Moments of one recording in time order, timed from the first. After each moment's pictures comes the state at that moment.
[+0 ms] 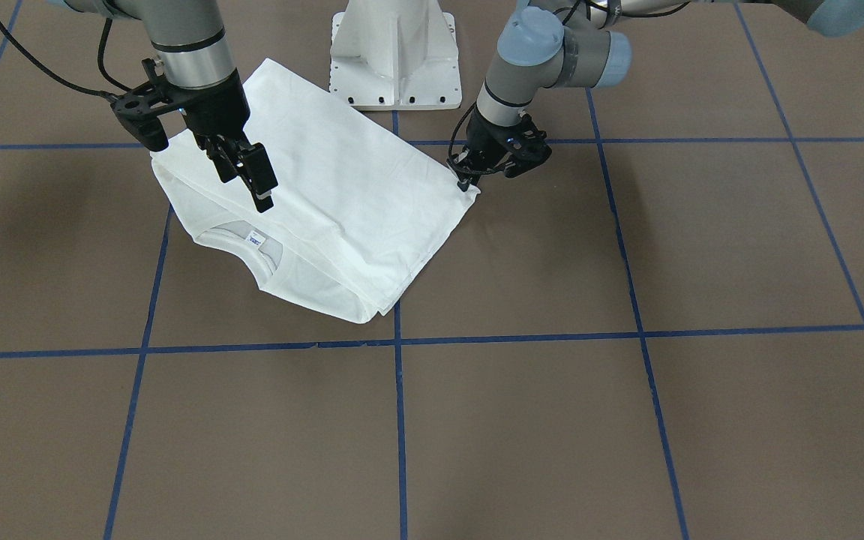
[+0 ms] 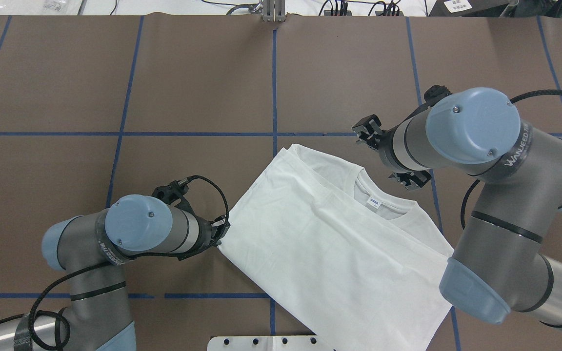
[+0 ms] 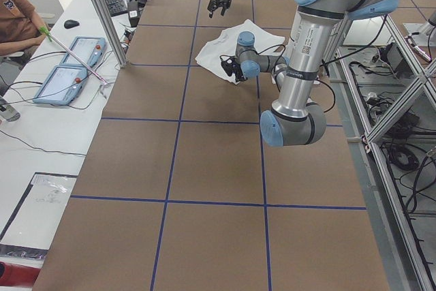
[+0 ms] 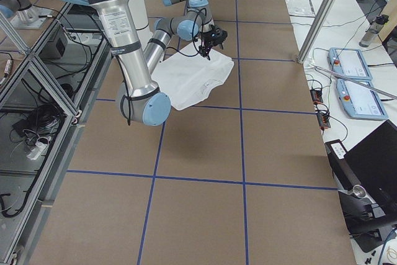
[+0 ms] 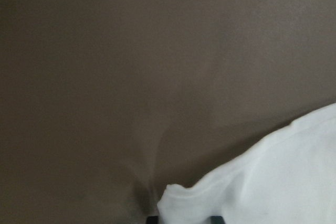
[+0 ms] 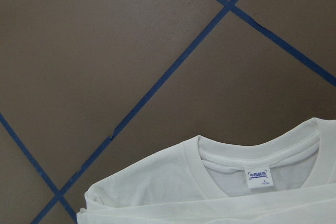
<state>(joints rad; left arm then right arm) -0.35 -1.98 -1.81 -1.90 -1.76 -1.92 0.59 -1.16 2.10 -1.66 1.71 2.00</state>
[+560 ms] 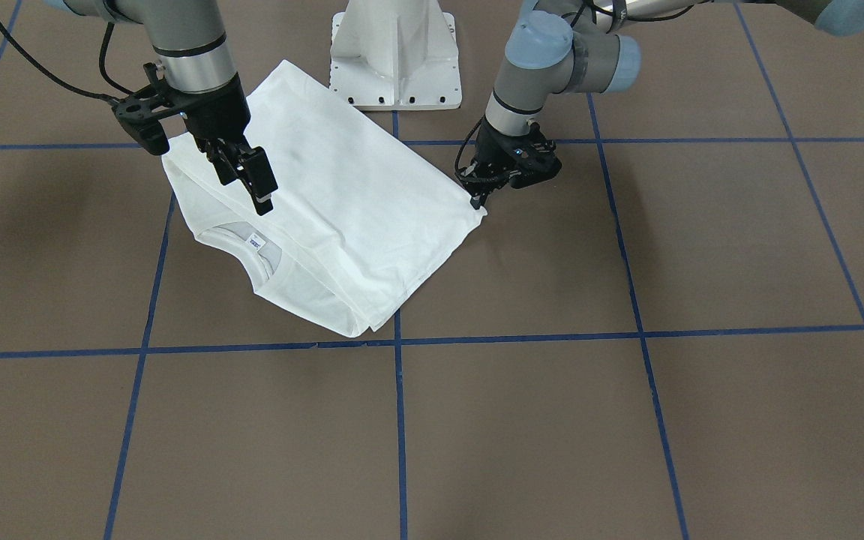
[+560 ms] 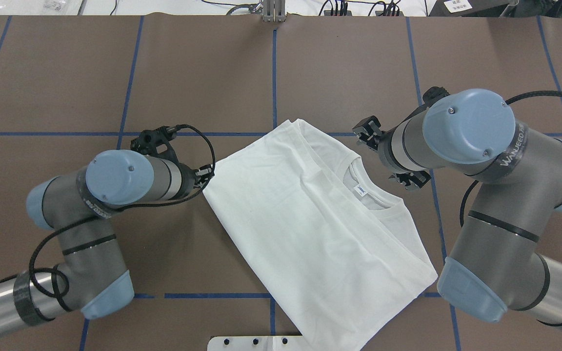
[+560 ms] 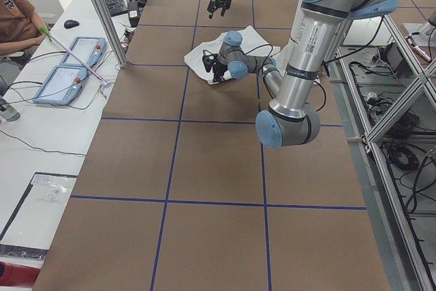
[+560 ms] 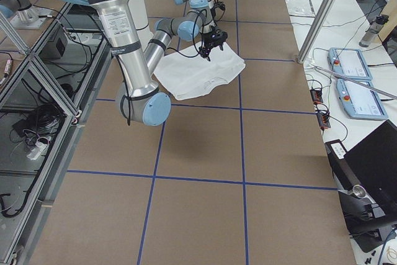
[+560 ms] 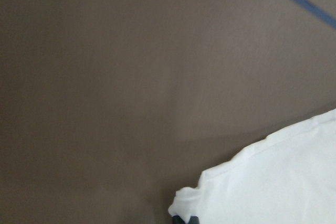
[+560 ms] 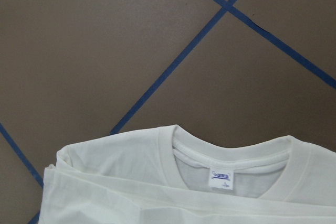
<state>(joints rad) -0.53 -2.01 -1.72 -1.98 -1.65 -1.62 0.59 -1.16 2.09 -1.66 1.71 2.00</state>
